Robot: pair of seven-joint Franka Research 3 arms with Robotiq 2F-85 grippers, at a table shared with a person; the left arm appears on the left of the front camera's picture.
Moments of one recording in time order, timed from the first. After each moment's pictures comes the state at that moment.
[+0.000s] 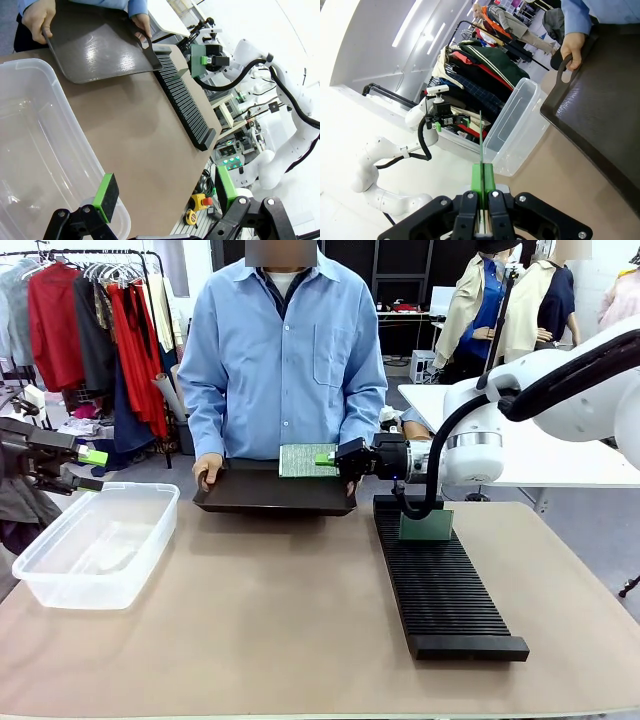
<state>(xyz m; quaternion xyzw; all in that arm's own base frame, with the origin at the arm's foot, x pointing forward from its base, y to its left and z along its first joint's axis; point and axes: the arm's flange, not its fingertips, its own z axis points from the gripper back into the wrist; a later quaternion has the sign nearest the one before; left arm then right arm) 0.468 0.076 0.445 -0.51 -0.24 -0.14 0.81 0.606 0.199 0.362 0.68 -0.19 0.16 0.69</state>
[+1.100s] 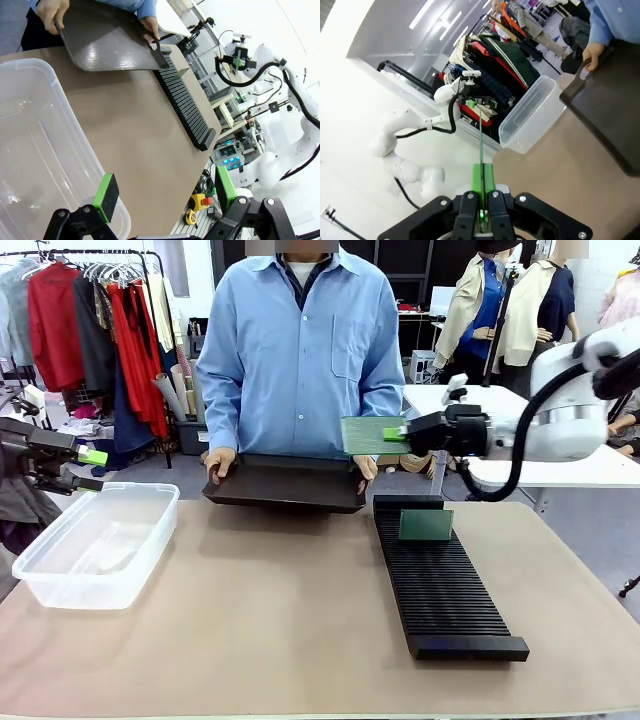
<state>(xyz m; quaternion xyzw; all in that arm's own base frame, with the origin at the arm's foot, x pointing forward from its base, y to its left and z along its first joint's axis) 0.468 0.076 0.445 -0.51 -0.24 -0.14 0.81 0.559 0.064 0.435 0.67 -0.22 0.23 0.67</state>
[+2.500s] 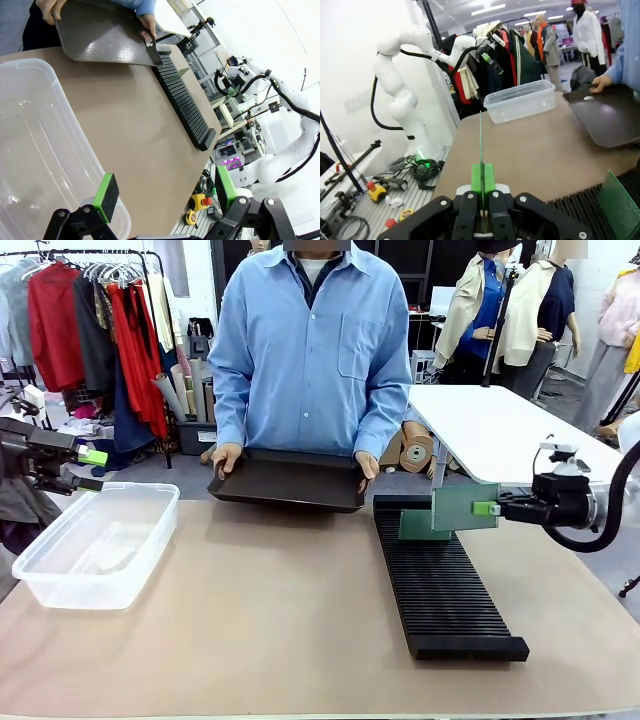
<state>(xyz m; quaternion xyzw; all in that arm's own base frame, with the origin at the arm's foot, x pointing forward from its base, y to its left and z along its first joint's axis) 0.468 0.076 0.445 -0.51 -0.24 -0.14 0.81 0.475 -0.071 0.331 0.58 -0.41 0.44 0.55</state>
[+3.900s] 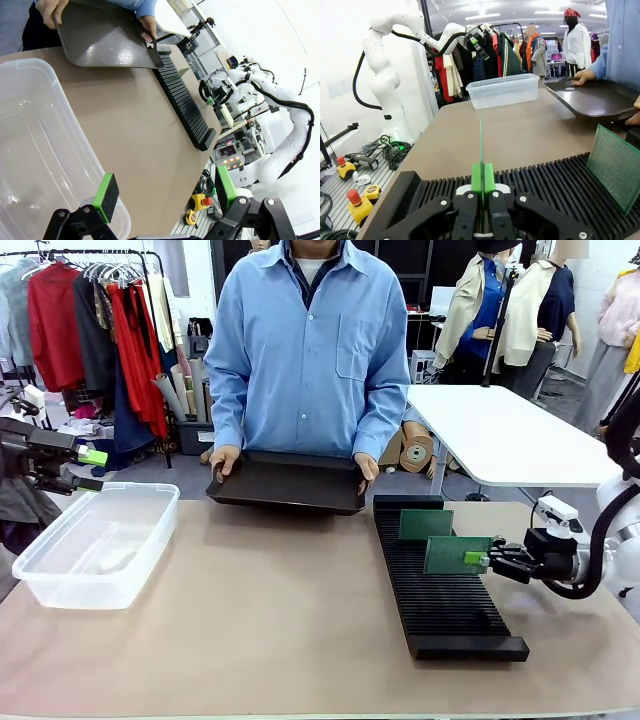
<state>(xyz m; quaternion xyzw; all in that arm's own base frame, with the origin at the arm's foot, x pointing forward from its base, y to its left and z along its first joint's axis) 0.468 0.076 0.445 -0.51 -0.24 -0.14 0.81 0.468 -0.075 0.222 0.55 -0.47 0.44 0.53</state>
